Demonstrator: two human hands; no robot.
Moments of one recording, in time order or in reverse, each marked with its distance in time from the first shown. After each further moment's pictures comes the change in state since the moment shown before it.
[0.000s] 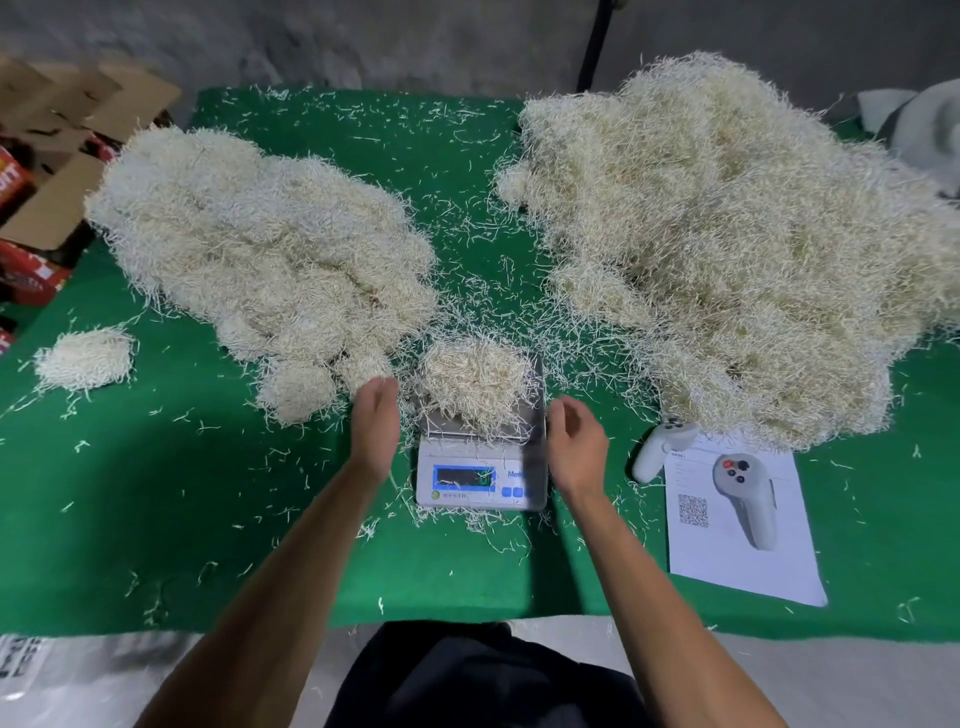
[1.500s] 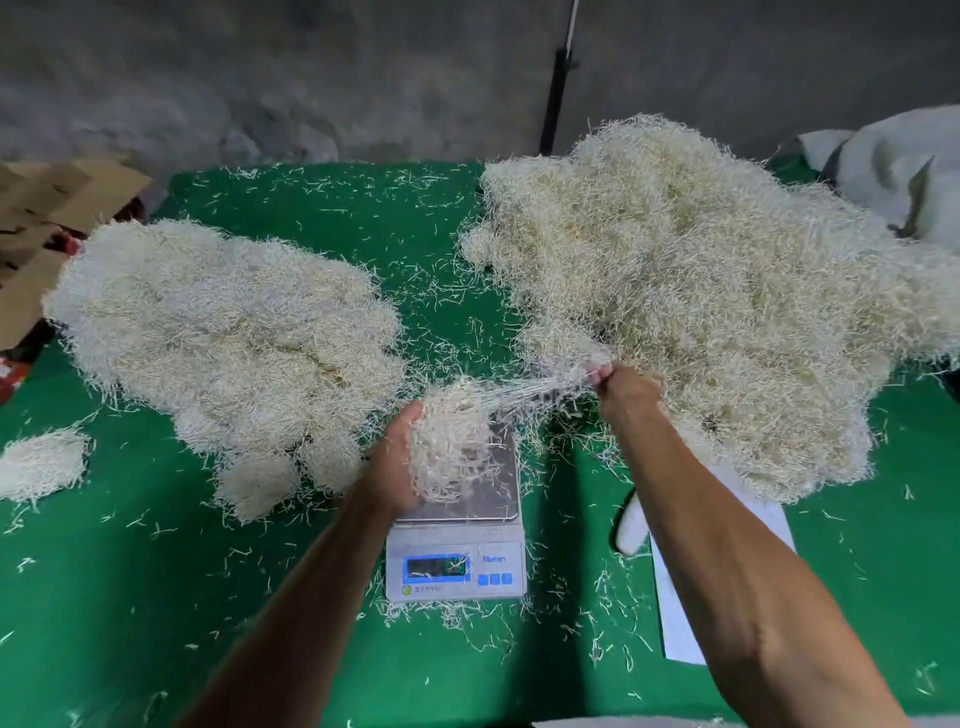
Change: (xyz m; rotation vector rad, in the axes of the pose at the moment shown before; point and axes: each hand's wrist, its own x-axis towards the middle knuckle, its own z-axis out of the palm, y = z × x) left_hand 0.018 0.073 0.065 -0.351 -0.183 -0.402; right_hand 0.188 -0.067 -0.080 0.642 0.121 0.465
